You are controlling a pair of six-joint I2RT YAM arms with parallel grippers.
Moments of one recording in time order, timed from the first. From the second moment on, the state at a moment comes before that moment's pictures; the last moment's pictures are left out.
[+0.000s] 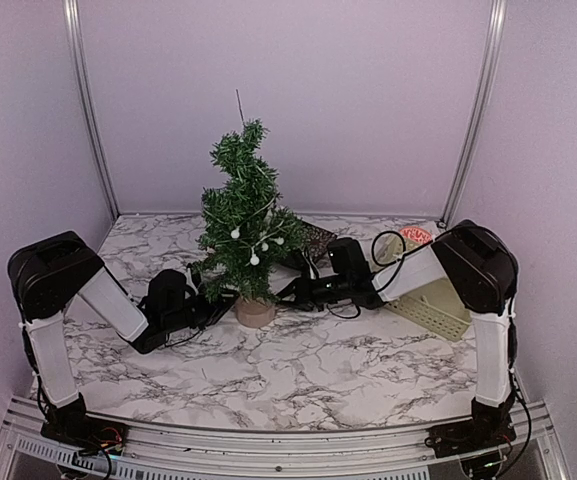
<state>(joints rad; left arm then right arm) -0.66 1.91 0.57 1.00 0.13 -1.15 0.67 2.12 1.15 0.44 -0.72 0.73</state>
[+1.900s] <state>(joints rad) -0.53 1.28 0.43 0.31 -0.05 -0.89 0.11 1.67 1.19 -0.58 -0.38 0.06</state>
